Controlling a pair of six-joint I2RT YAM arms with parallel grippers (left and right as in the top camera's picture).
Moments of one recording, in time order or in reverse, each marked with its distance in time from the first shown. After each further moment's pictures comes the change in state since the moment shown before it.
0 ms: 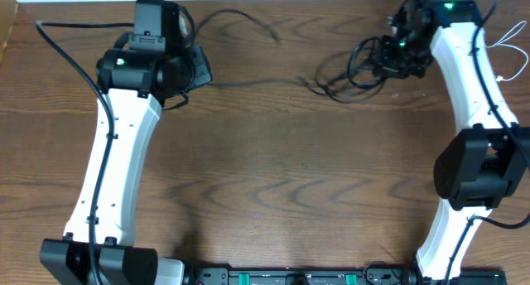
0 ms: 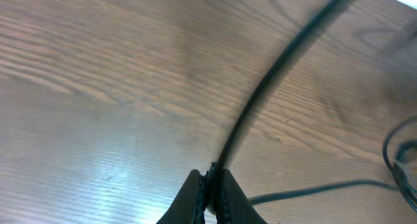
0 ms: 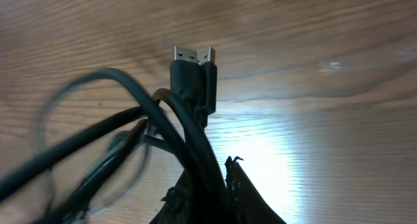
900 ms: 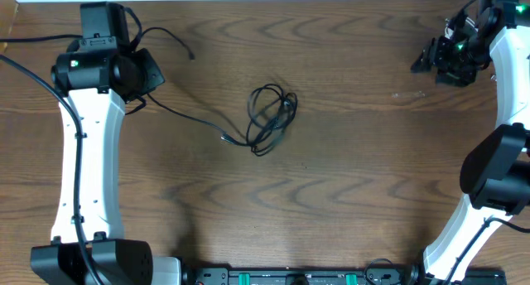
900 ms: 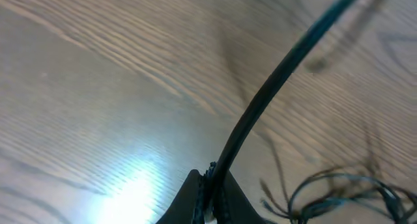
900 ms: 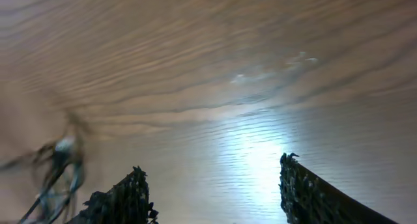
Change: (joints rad) left arm 0.194 0.000 0.000 -0.055 -0.132 0.043; right arm -0.231 0.000 0.000 -0.033 -0.102 -0.133
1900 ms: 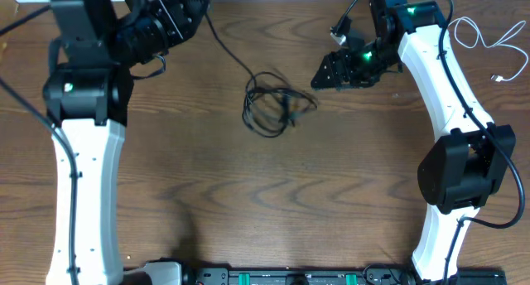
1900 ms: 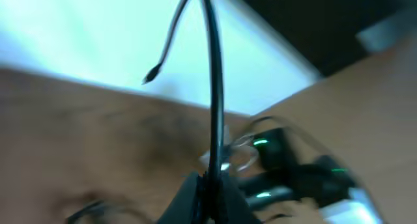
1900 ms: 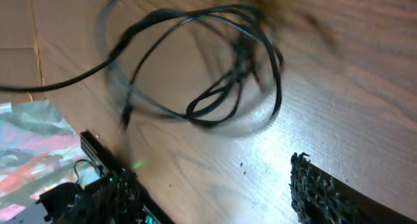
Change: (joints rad) left arm -0.059 -0.137 0.026 0.581 0.799 -0.230; right arm 0.394 0.000 0.000 -0.024 -0.319 -0.179
